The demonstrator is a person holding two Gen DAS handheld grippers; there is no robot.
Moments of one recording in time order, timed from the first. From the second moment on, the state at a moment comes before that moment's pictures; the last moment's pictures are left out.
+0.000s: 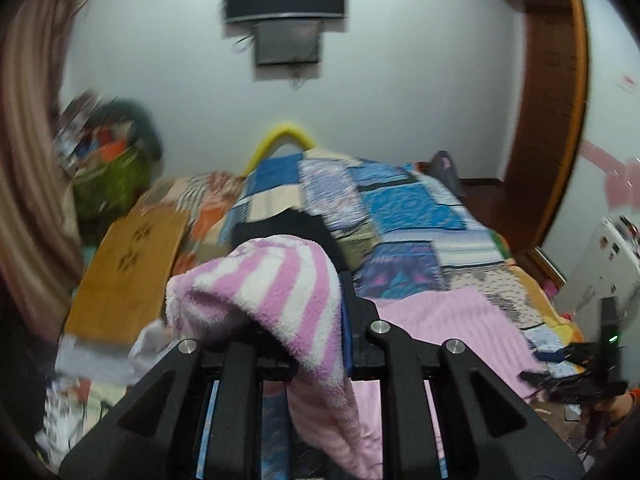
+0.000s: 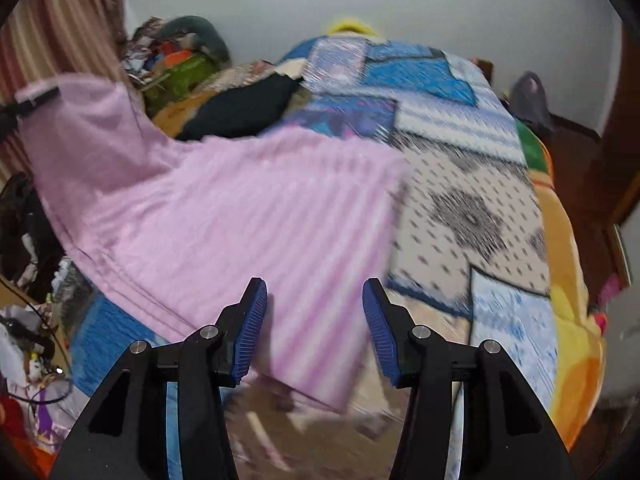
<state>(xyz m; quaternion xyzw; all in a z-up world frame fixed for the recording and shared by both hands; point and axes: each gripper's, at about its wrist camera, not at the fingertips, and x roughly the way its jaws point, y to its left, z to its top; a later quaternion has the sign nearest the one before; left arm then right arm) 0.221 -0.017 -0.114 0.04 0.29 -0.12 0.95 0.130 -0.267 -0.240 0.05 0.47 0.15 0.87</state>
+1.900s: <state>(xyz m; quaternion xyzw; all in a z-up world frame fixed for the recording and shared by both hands) 0.282 -0.139 -0.262 0.17 0.47 -0.19 0.85 0.117 -0.305 -0.253 0.15 0.44 0.15 0.87</state>
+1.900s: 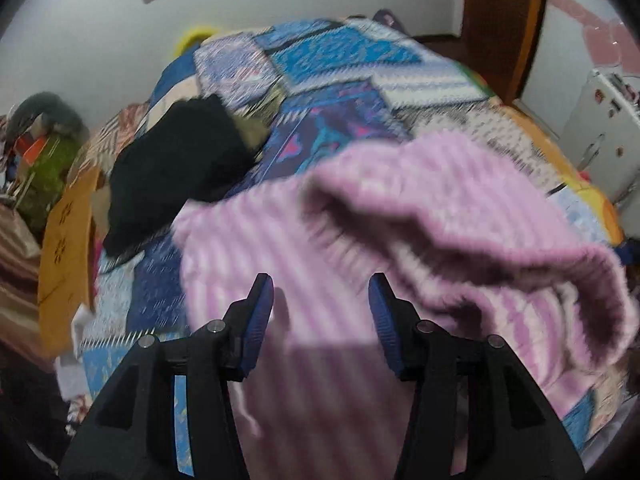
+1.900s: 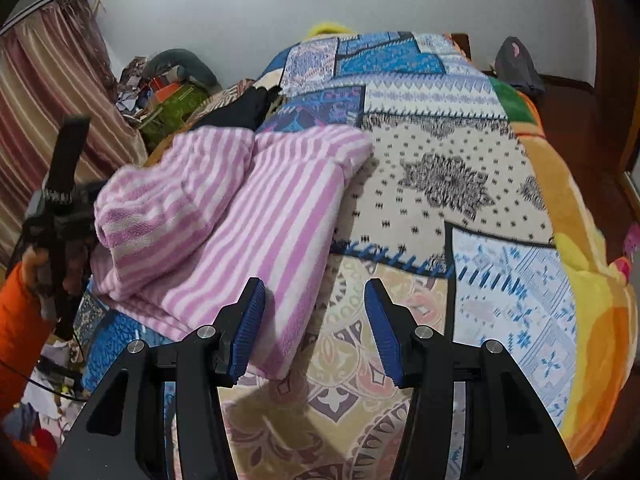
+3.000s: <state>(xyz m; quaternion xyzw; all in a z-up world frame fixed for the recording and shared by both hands) 0.277 -0.171 -0.253 0.20 0.48 -0.25 0.82 0.095 -0.304 -0.233 0.15 0.42 0.14 0.88</state>
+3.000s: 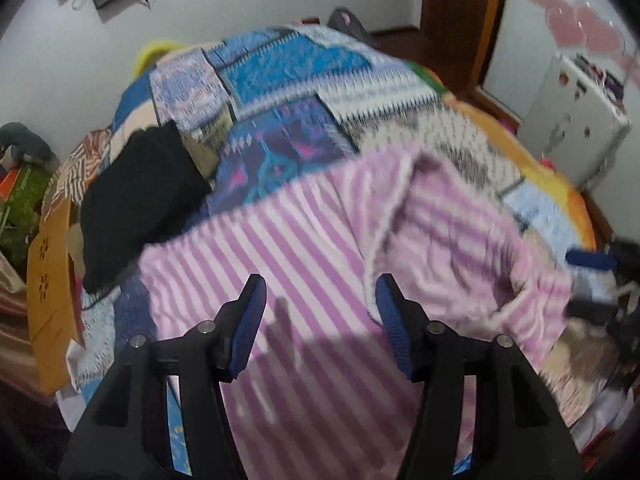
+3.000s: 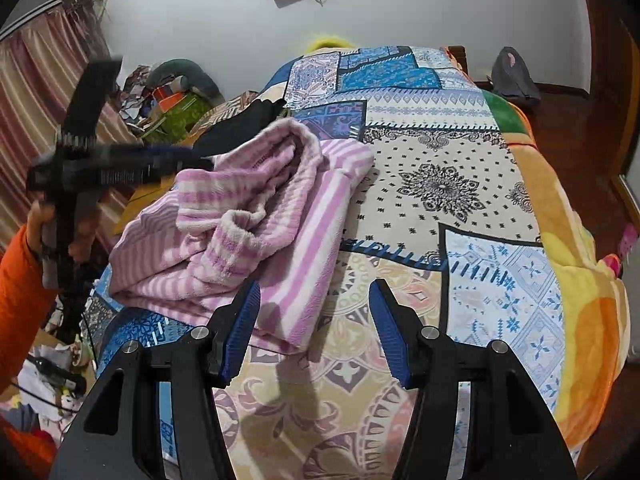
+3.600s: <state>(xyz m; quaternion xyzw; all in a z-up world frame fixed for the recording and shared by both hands) 0.249 -0.278 -0.233 0.14 0.46 -0.36 0.80 0.071 -0.310 -0.222 0.15 0.42 0.11 0.89</state>
